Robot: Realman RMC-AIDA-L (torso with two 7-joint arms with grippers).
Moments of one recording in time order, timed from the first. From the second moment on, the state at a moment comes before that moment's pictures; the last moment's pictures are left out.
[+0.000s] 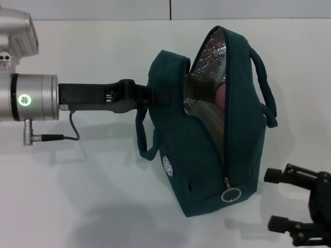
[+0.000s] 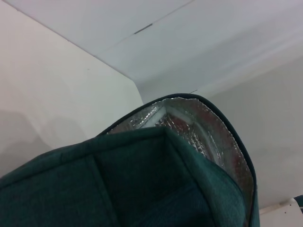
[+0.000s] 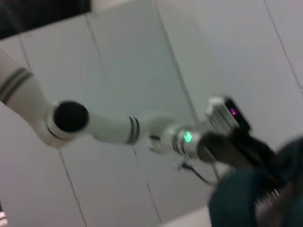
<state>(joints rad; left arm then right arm) -0.65 -2.05 0.70 0.56 1.97 1.70 -2.25 0.27 2.01 -1.02 -0.46 -1.60 -1.92 1.07</state>
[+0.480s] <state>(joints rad) -0.65 -2.05 0.70 0.56 1.97 1.70 -2.25 0.29 2.01 -1.02 -0.38 -1.65 -1.75 1.08</state>
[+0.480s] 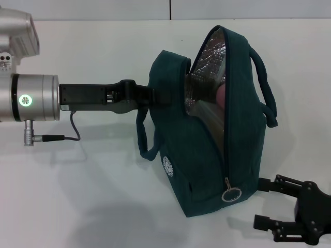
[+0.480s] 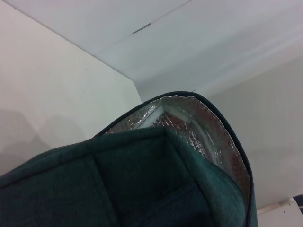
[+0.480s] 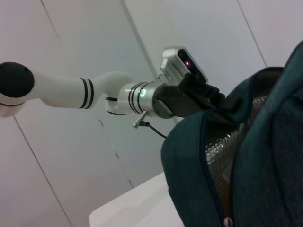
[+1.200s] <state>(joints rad) -0.66 -2.05 0.70 0.56 1.97 1.71 -2.25 0.41 2.02 -1.13 -0.31 -1.65 -1.68 1.09</state>
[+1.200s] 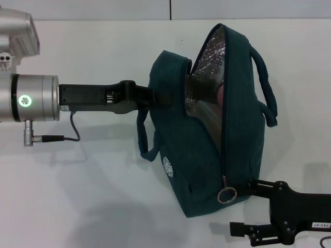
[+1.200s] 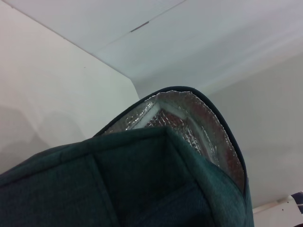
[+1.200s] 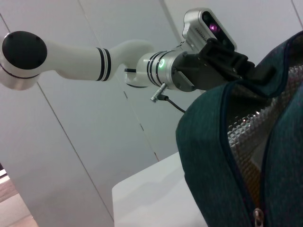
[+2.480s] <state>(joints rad) -0.66 -2.05 0.70 0.56 1.96 1.72 -2.24 0.42 2.02 -1.12 -0.31 -1.62 -1.65 1.09</state>
